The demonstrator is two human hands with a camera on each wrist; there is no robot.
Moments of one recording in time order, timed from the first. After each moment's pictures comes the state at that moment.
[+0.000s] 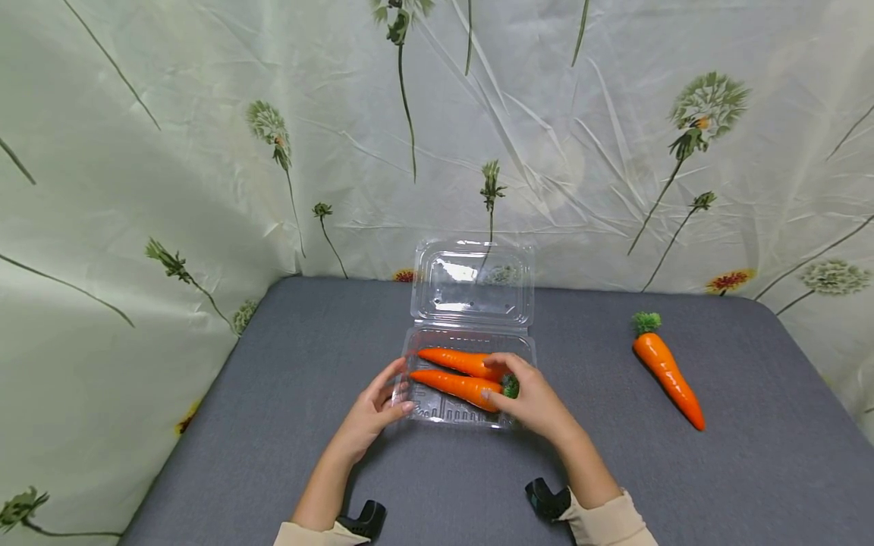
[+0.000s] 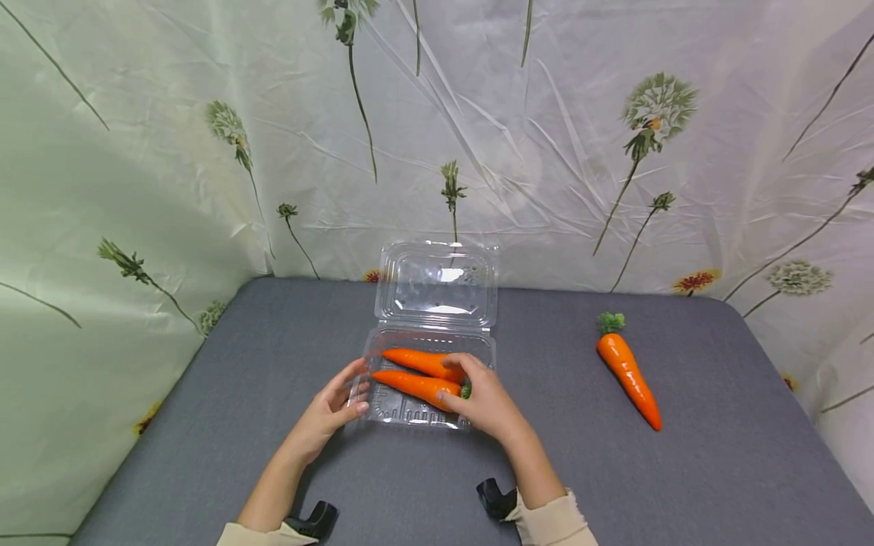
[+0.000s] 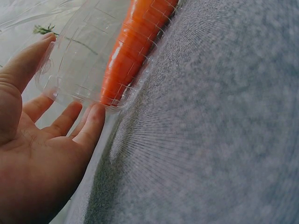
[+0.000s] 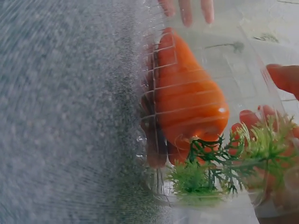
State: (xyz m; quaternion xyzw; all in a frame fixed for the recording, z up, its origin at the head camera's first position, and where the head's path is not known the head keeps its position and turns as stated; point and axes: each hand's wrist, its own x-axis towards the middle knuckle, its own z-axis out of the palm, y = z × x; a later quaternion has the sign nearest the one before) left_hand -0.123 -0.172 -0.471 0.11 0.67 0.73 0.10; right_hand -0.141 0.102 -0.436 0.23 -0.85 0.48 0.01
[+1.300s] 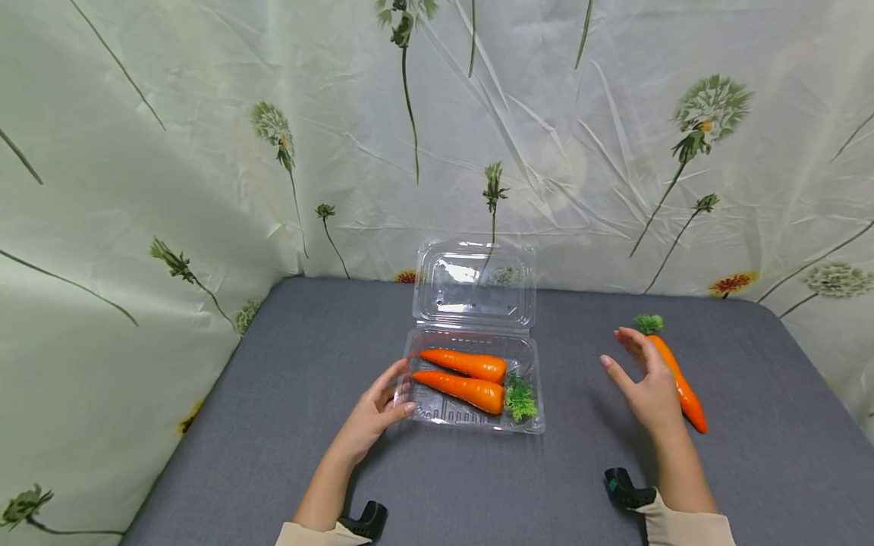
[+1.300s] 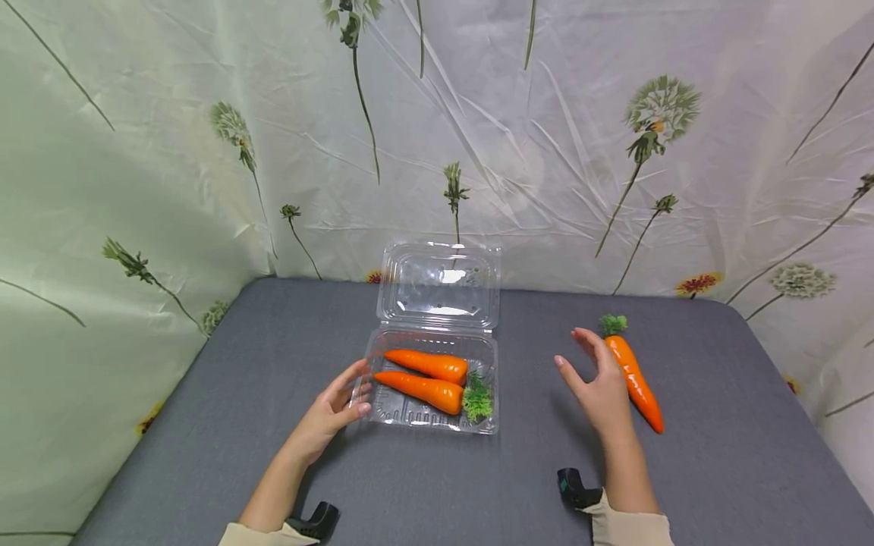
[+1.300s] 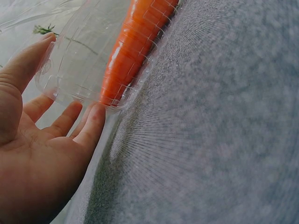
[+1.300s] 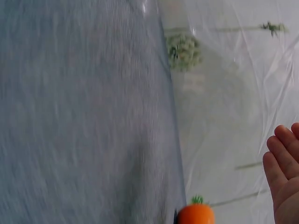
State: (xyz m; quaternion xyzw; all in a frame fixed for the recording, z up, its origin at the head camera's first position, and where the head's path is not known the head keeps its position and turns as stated) left_hand -0.123 -0.173 -0.471 0.10 0.68 0.72 0.10; right_hand -0.136 0.217 -0.418 0.08 -0.84 0.48 0.23
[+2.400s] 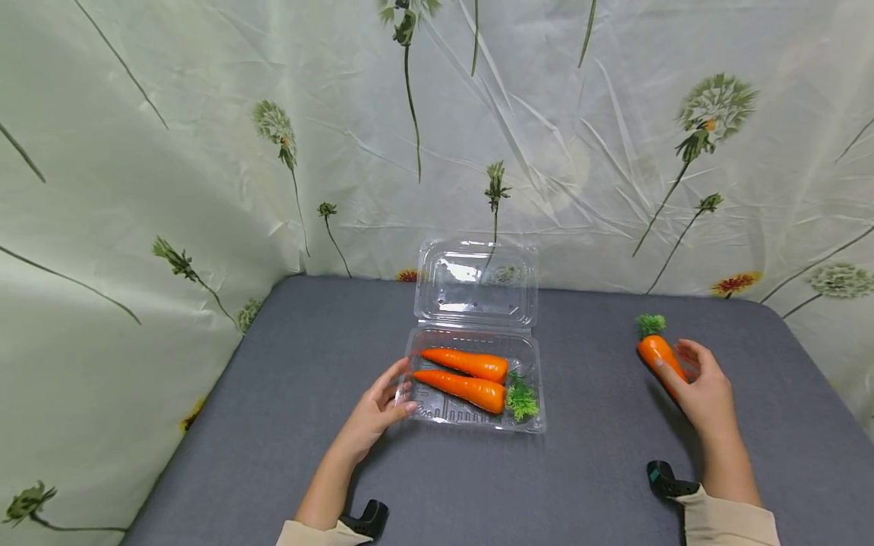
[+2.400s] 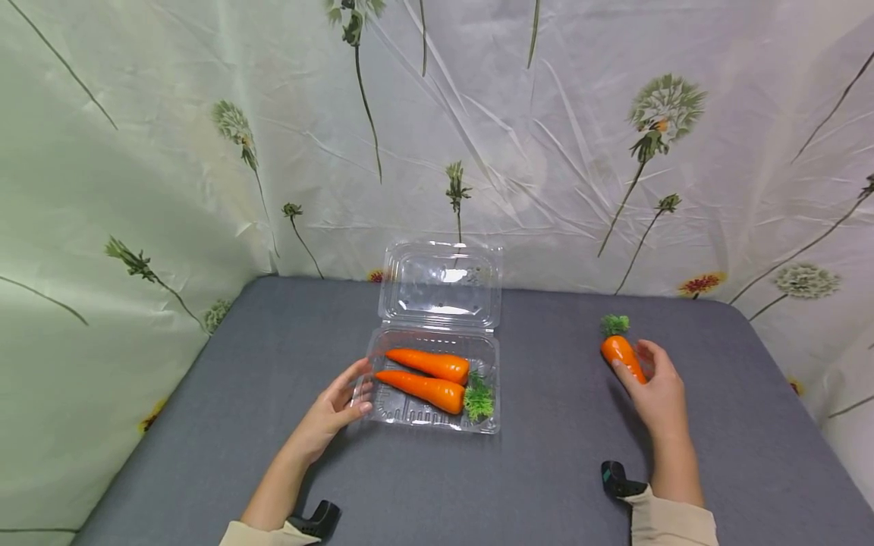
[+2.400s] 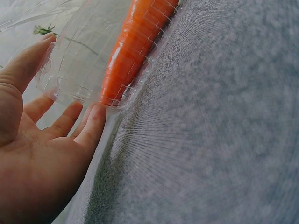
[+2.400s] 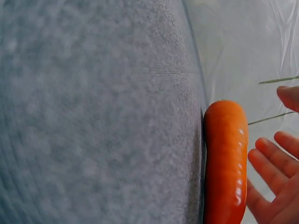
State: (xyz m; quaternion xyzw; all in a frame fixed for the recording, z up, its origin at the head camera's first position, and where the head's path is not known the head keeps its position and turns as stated) left_hand -0.122 -0.172 -0.469 0.09 0.67 0.73 0.10; right_hand -0.142 0.296 -0.446 -0.05 -0.90 0.39 0.19
